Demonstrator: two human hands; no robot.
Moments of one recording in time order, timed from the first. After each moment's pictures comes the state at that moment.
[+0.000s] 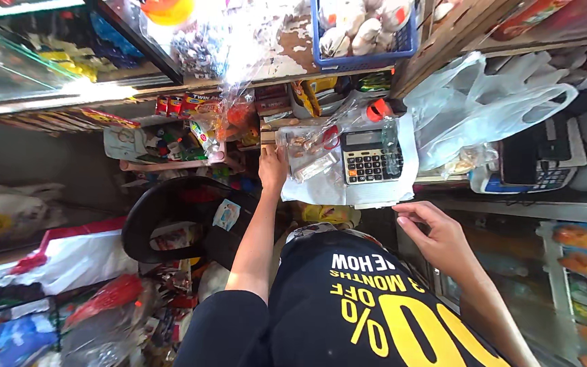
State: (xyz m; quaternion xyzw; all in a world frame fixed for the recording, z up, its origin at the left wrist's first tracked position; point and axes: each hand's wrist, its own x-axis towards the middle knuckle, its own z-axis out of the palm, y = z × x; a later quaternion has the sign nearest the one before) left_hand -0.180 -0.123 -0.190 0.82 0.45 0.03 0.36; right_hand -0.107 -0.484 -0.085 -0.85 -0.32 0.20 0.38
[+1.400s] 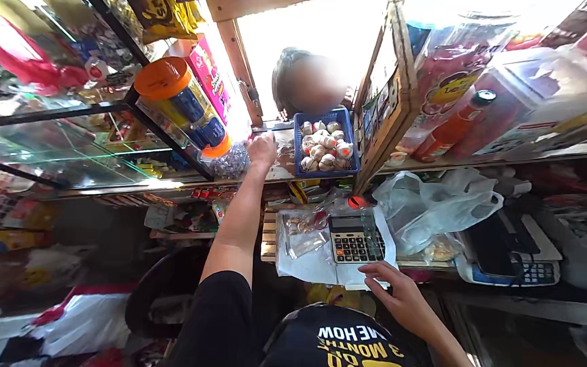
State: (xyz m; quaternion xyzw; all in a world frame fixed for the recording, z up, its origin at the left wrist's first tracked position) left_hand -0.010 -0.009 0.009 0.94 0.33 0.06 0.11; right_hand -0.072 -0.460 -0.086 -0.76 -0.40 0.19 0.48
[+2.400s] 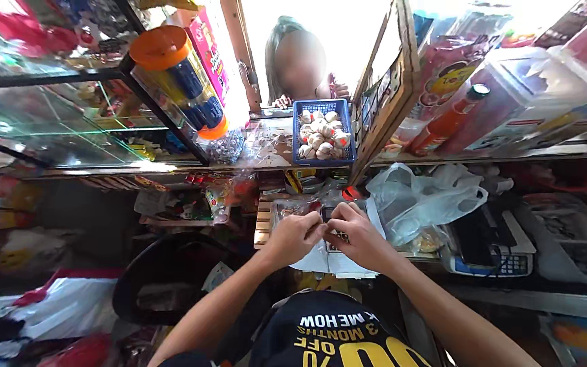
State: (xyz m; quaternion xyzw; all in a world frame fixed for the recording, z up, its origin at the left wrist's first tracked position) left_hand -0.179 -0.199 0.002 0.90 0.05 0.06 0.42; right_hand -0.043 -0.367 -0.012 -0.73 -0.57 0.13 0.35
